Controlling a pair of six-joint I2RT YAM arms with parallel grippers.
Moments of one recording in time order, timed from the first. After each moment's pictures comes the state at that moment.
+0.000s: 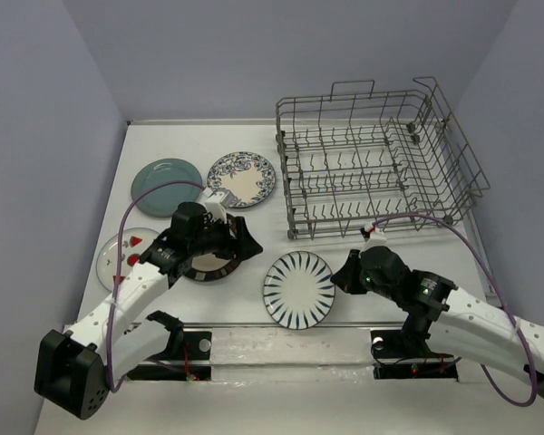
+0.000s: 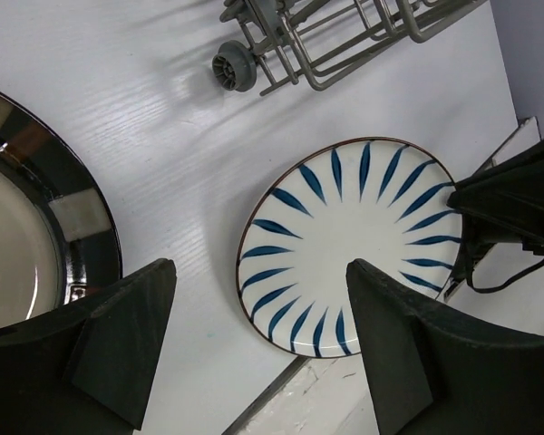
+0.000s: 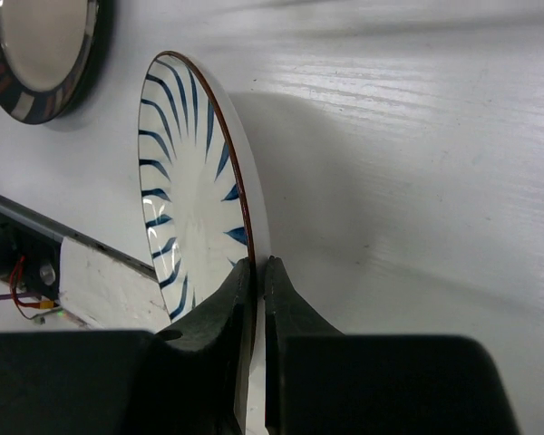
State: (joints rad) left arm -0.46 0.93 0.59 -0.24 0.46 -0.46; right arm 0.96 0.70 0.49 -0.48 0.20 0.89
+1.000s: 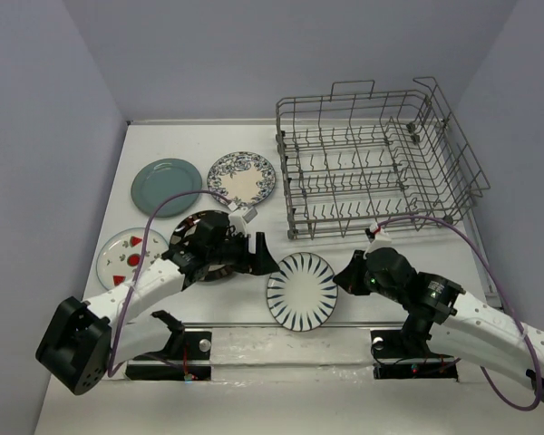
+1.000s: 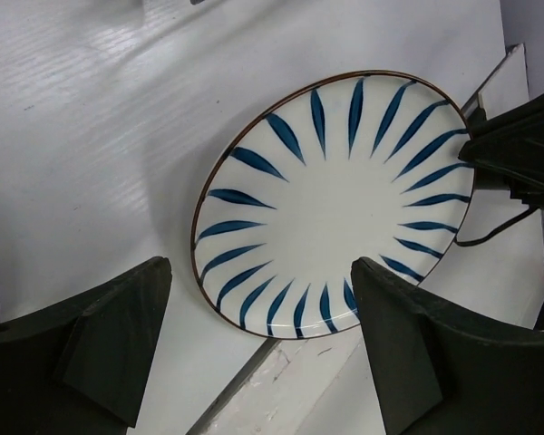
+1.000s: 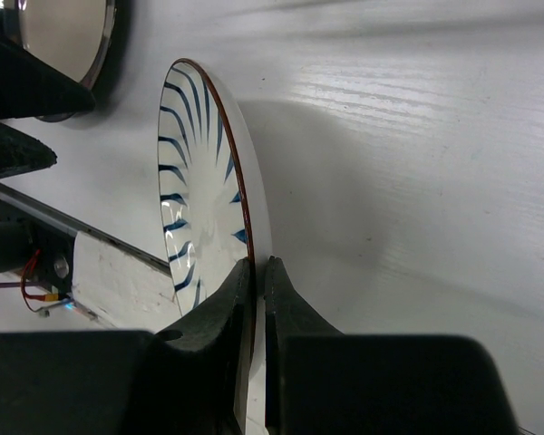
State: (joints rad) left arm -0.62 1.07 0.51 -0.10 0.48 -0.55; right arm 0.95 0.62 0.49 -0.52 0.16 0.89
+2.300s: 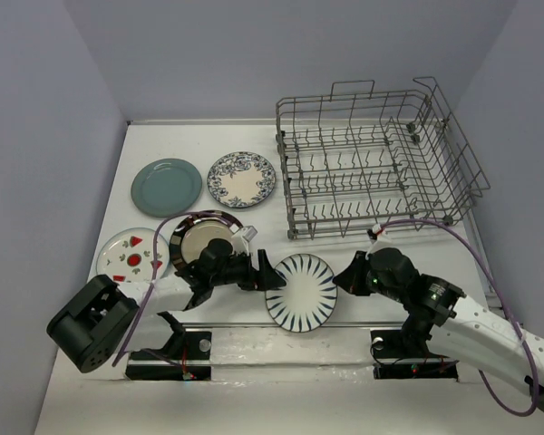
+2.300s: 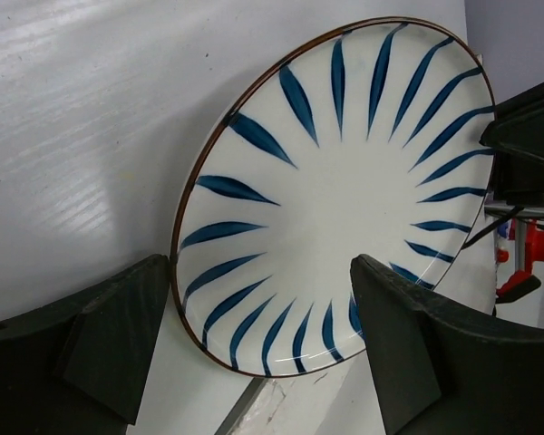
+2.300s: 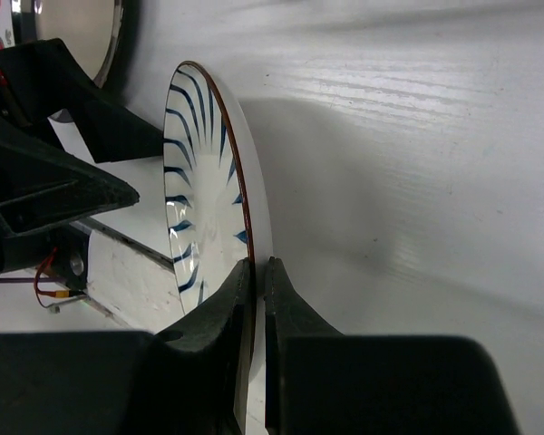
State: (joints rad) left arm -0.72 1.20 0.22 0.47 0.44 -0.78; right arm 0.89 0.58 0.44 -0.48 0.08 0.90
